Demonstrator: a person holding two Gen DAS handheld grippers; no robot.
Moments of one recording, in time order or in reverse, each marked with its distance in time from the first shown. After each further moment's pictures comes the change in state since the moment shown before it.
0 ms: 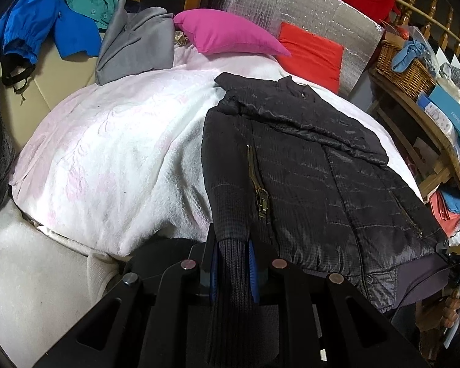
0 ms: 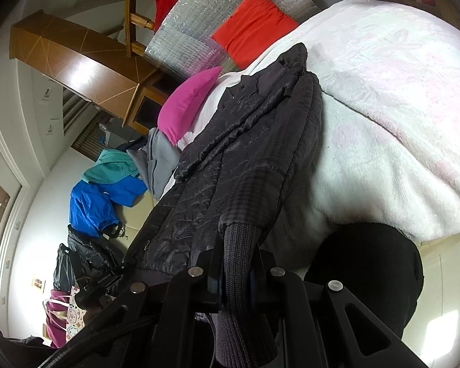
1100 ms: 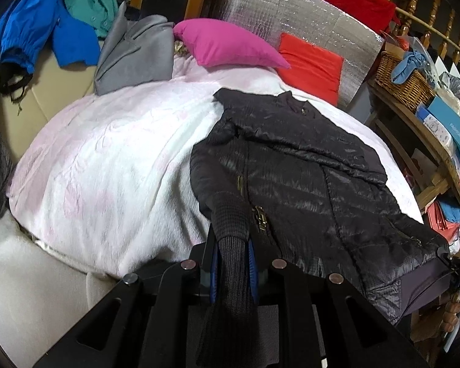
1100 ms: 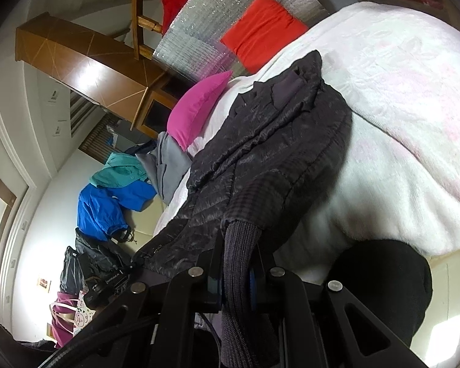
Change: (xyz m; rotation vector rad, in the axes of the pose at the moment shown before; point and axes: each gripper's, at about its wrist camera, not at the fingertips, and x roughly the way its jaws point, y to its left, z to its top) left arm 0.006 -0.006 0.030 -0.006 -0.052 -0.012; right arm 0.007 0.016 0.030 -0.015 -0.017 0.043
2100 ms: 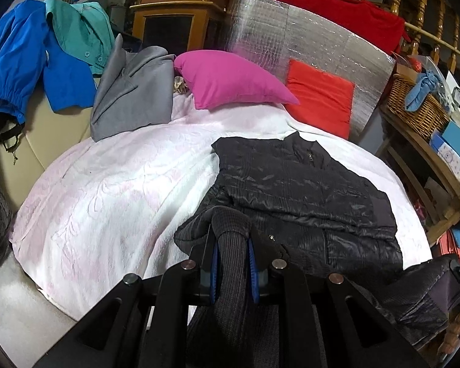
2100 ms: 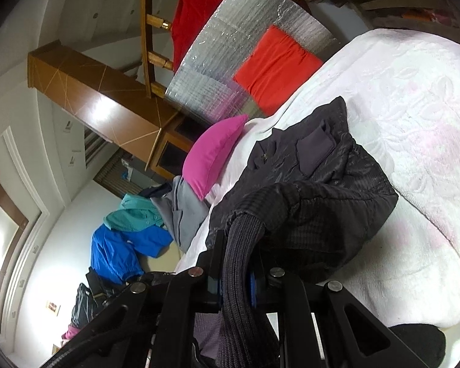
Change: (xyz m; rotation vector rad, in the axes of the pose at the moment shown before) left arm 0.023 -0.030 0.085 -0.022 -0.106 0.077; right arm 0.020 0.016 0.065 0.041 -0.178 0.068
